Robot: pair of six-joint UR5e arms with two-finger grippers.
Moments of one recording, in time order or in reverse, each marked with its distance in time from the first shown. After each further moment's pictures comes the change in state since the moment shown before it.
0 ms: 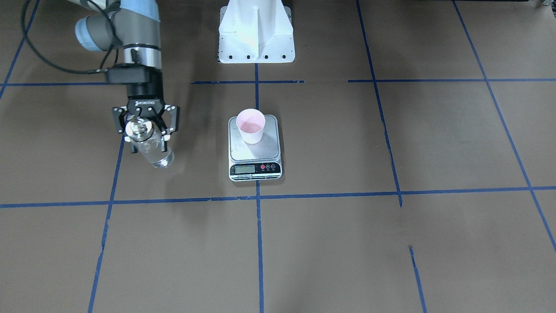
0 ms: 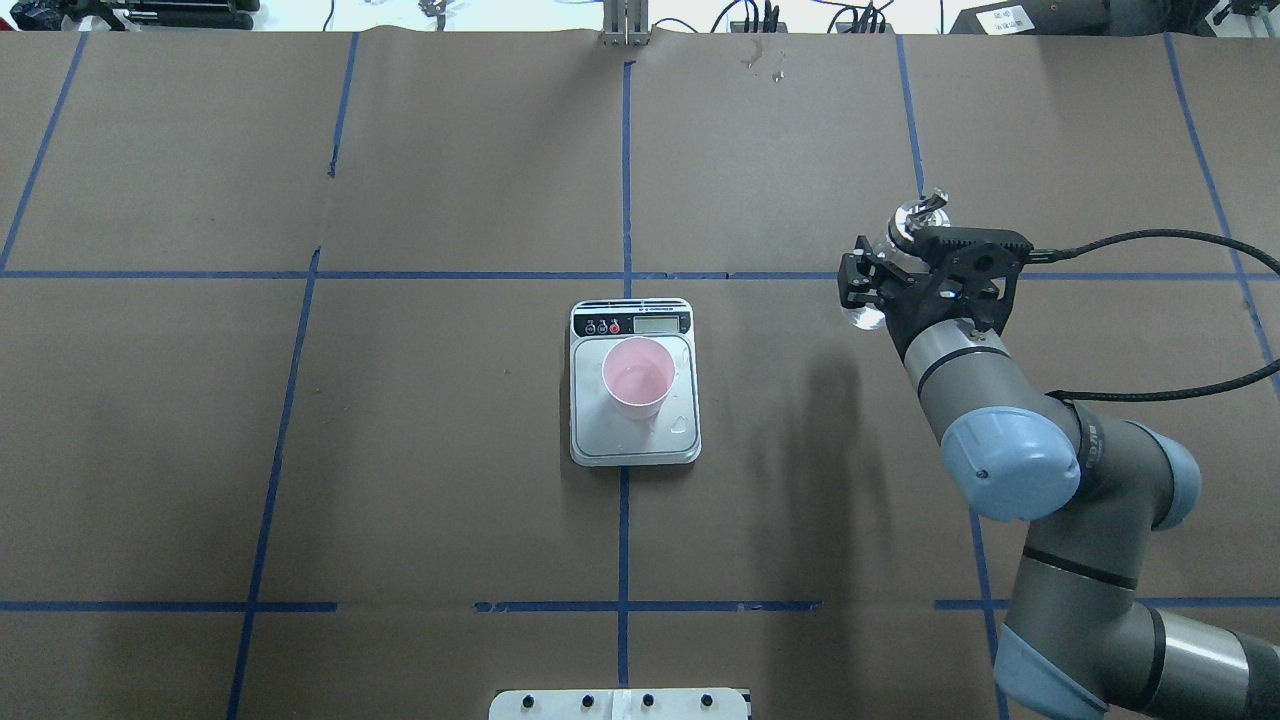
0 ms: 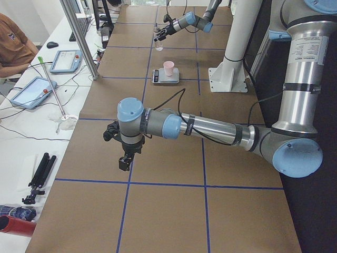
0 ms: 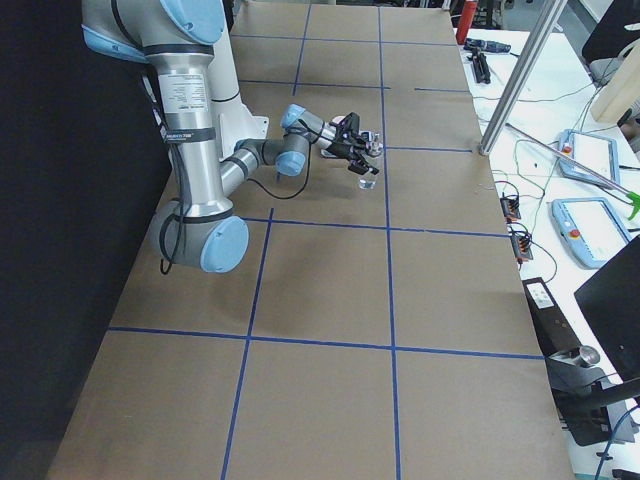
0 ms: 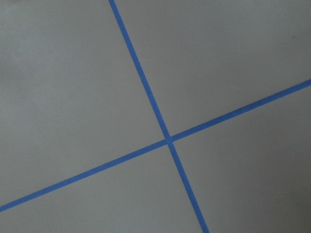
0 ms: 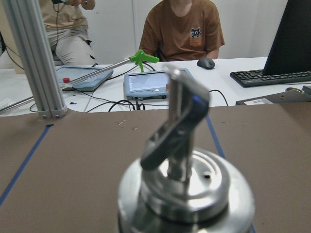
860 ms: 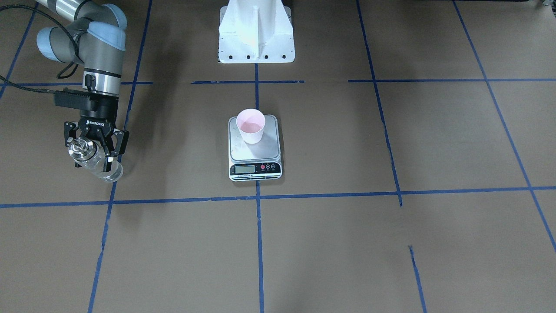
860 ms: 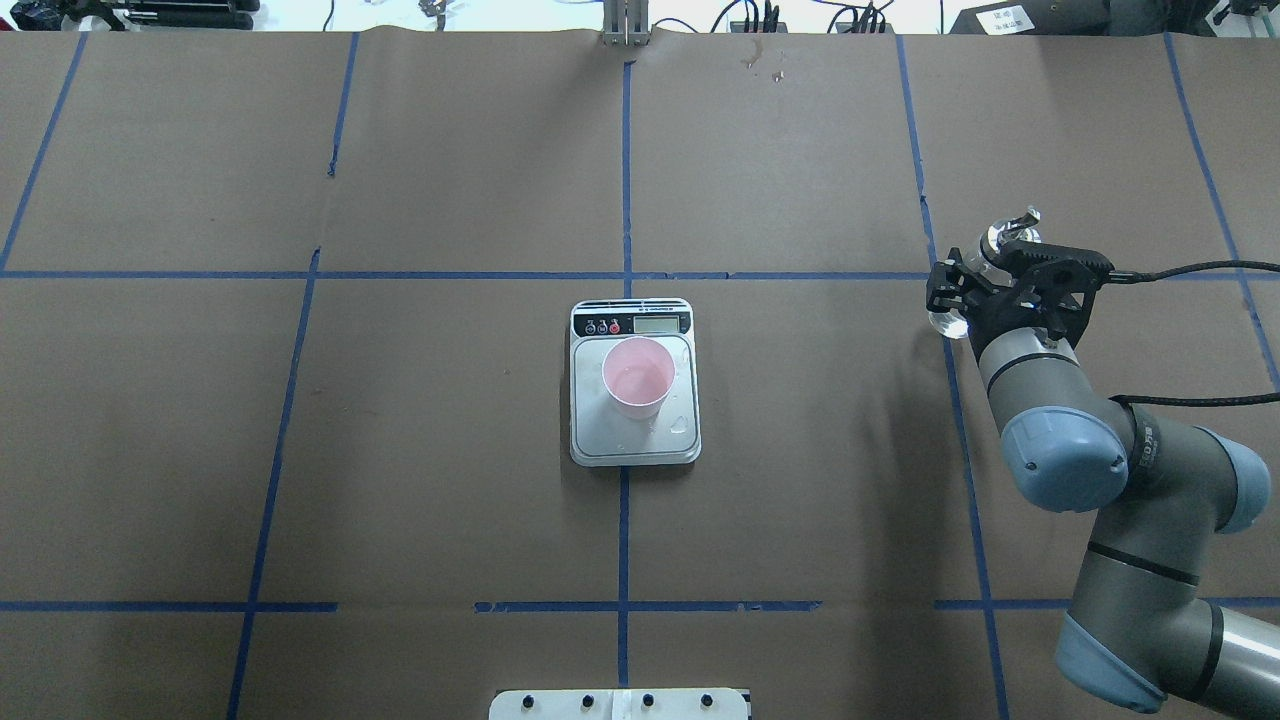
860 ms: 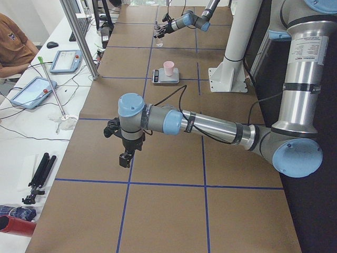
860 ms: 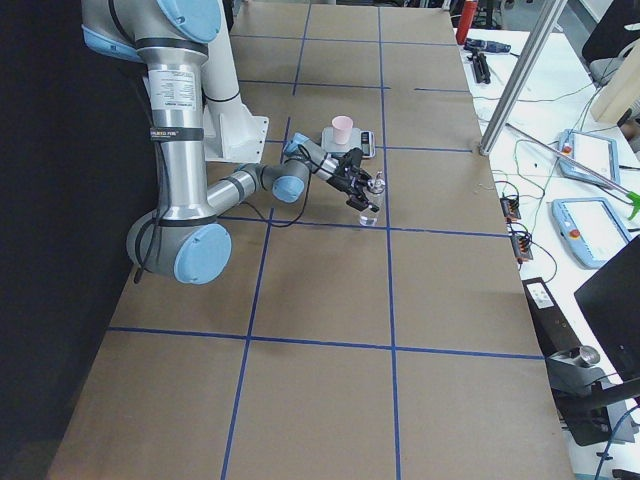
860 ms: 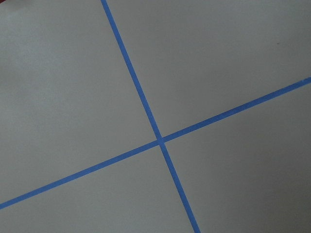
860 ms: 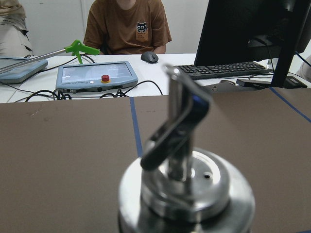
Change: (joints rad) left arm 0.000 0.000 -0.015 0.013 0.002 0.000; right arm 0.025 -0.108 -0.054 -0.009 -0.017 0.094
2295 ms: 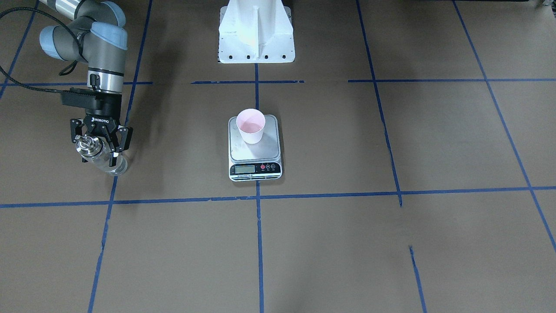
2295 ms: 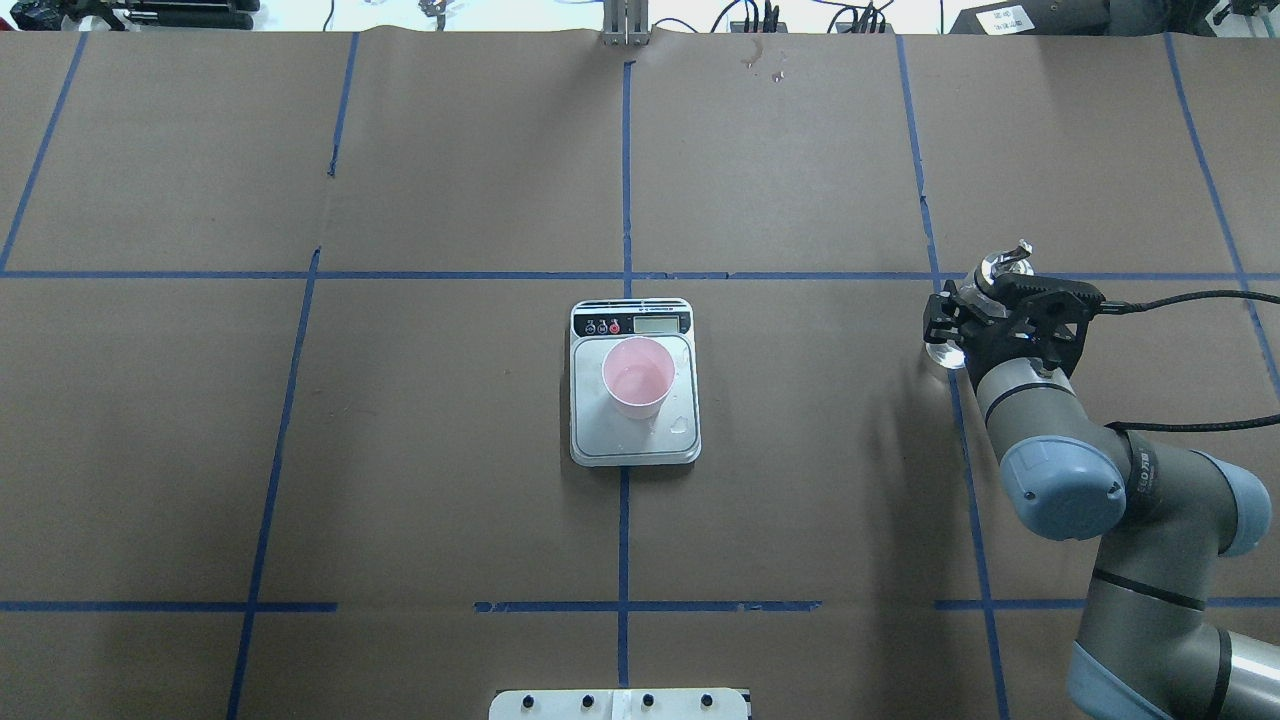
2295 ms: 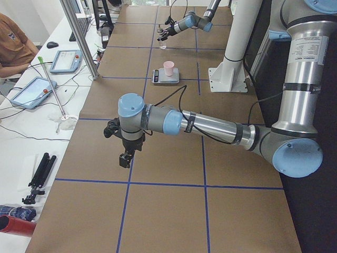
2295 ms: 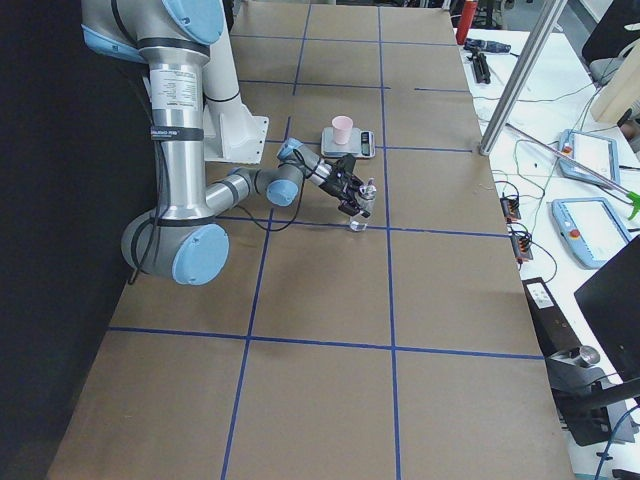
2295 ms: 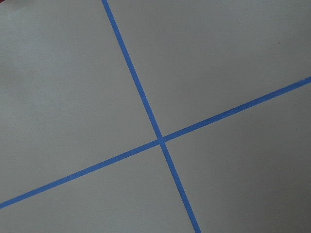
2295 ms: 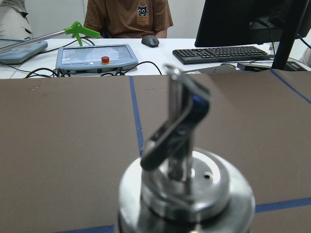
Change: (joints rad) left arm 0.000 0.000 0.001 0.000 0.002 0.000; right arm -0.048 -0.026 0.001 -0.002 0.011 0.018
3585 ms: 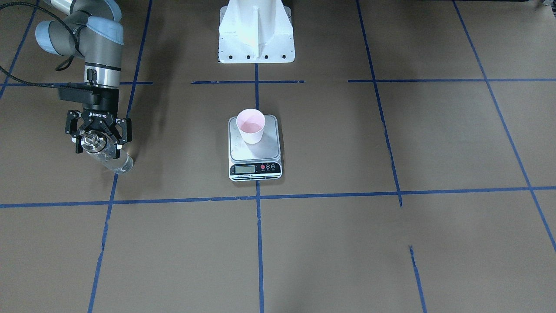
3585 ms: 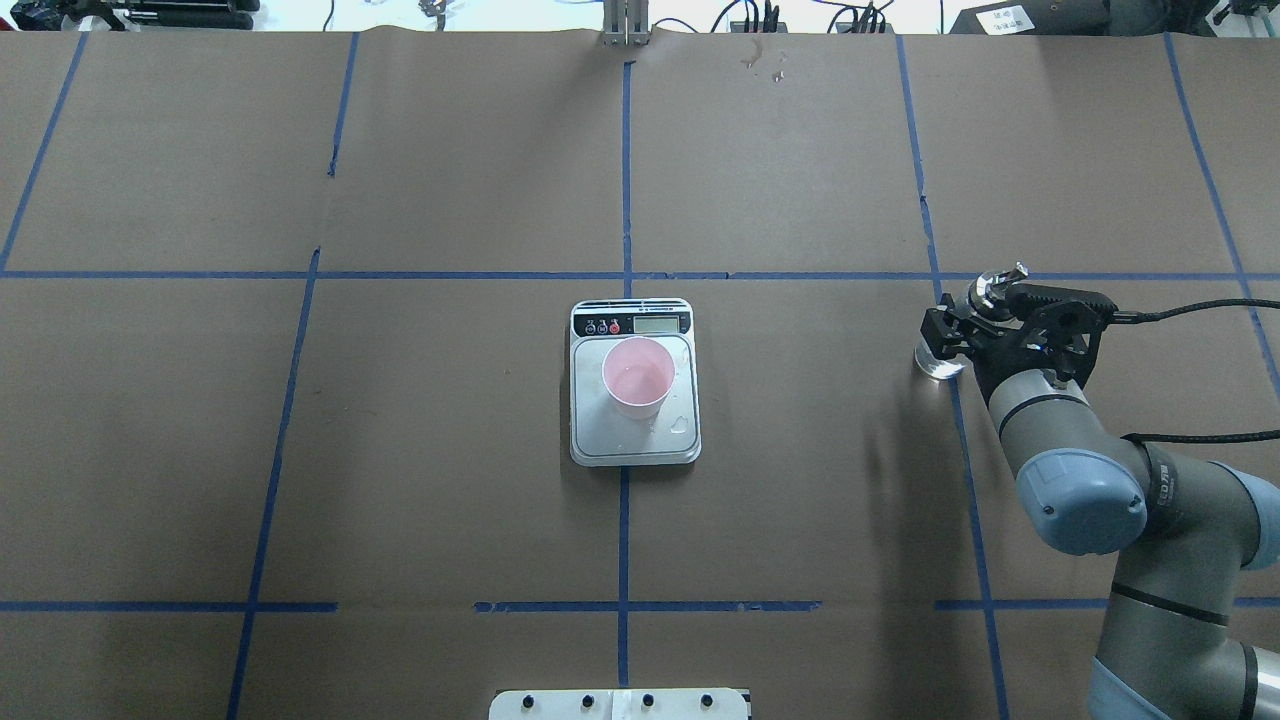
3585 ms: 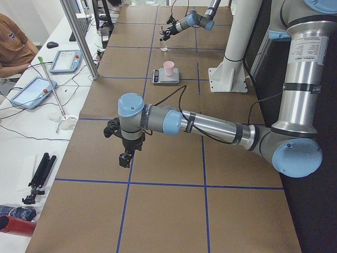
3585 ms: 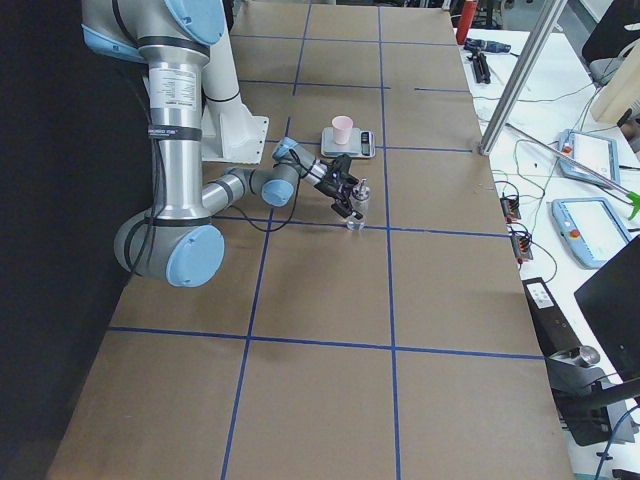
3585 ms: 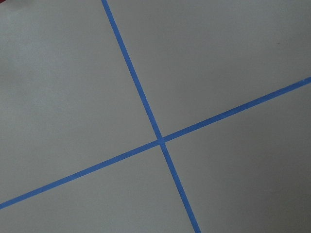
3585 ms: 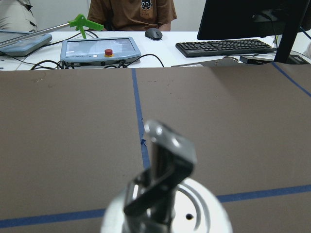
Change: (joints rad) left arm 0.001 -0.001 0.000 0.000 0.000 0.000; right arm -0.019 -0.037 0.044 0.000 0.020 0.000
